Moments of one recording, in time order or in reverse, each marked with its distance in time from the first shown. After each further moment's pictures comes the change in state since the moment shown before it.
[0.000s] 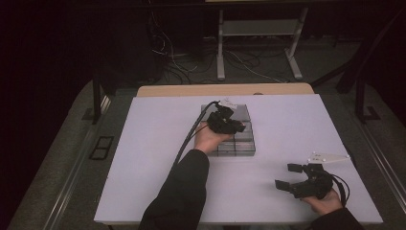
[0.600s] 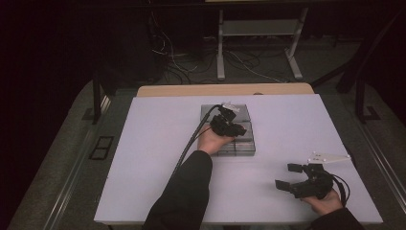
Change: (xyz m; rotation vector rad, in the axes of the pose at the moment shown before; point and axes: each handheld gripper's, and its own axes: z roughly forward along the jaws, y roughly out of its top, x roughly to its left) left arm 0.008 -0.009 0.021 0.052 0.007 -0.046; right arm 0.000 0.000 -0.001 -0.002 0.004 0.003
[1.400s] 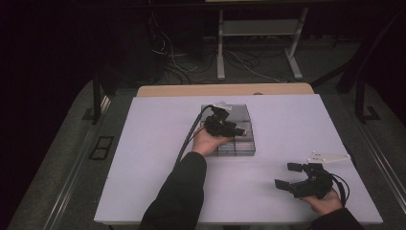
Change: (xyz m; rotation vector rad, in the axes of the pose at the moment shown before) left arm 0.003 -0.008 -0.023 -0.065 -0.030 -0.060; right arm 0.002 0.003 0.000 -0.005 -0.007 -0.014
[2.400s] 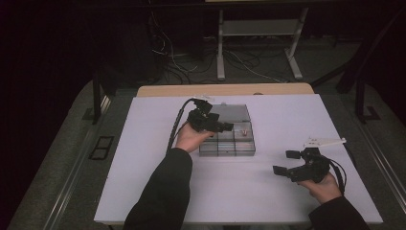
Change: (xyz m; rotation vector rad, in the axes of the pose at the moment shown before) left arm 0.005 0.006 -0.061 -0.074 0.009 -0.076; right arm -0.016 0.035 0.007 0.029 -0.016 -0.014
